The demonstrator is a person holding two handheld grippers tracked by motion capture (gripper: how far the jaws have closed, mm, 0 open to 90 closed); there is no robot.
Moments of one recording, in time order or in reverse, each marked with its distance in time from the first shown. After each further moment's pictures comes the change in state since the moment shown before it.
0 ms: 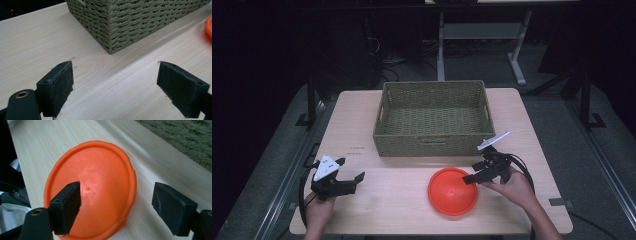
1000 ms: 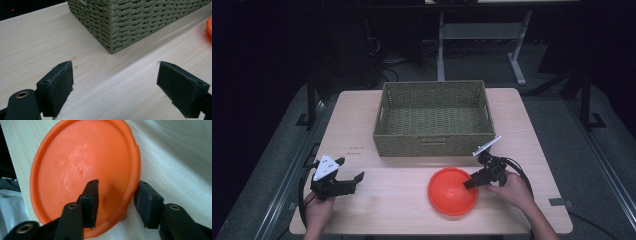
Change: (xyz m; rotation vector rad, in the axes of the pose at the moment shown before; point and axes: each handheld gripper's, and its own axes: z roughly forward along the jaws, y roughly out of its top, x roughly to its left) left arm 0.001 -0.001 0.000 -0.001 0.001 -0.003; right arm -0.009 -0.008 0.022 0.127 0.033 0.023
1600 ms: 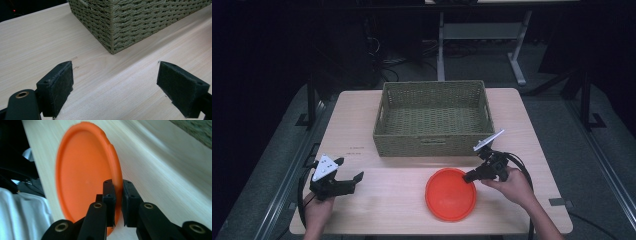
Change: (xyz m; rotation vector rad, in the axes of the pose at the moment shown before) left arm 0.000 0.000 -0.002 -0.006 0.007 -0.004; right arm 0.020 0.014 -0.026 -0.064 0.049 -0.042
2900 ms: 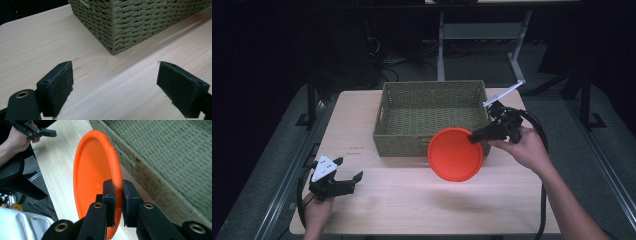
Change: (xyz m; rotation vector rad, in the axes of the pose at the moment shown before) left arm 0.000 0.000 -0.002 -0.008 0.009 0.008; right arm 0.034 0.081 -0.103 -0.109 -0.135 -0.078
